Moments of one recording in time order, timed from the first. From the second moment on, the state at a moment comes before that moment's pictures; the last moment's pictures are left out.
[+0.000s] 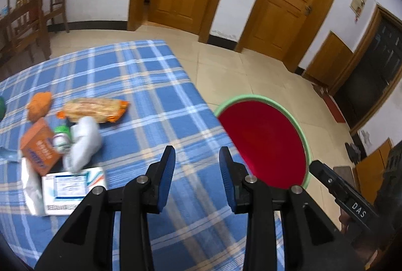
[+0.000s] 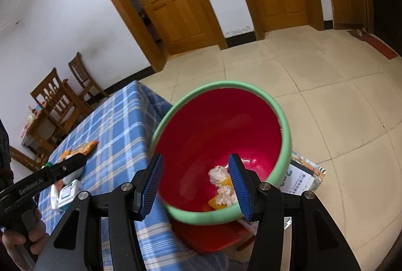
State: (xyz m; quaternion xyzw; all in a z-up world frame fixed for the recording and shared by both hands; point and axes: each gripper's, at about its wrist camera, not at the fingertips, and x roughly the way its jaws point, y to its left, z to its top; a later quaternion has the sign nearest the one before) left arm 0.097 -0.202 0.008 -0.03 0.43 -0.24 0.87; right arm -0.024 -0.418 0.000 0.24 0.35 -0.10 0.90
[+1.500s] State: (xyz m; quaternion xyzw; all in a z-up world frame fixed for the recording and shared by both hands) left arm 0.105 -0.003 -0.034 -0.14 0.45 -0.07 0.88; right arm 0.071 -0.240 0.017 0.13 0.40 0.09 0.90
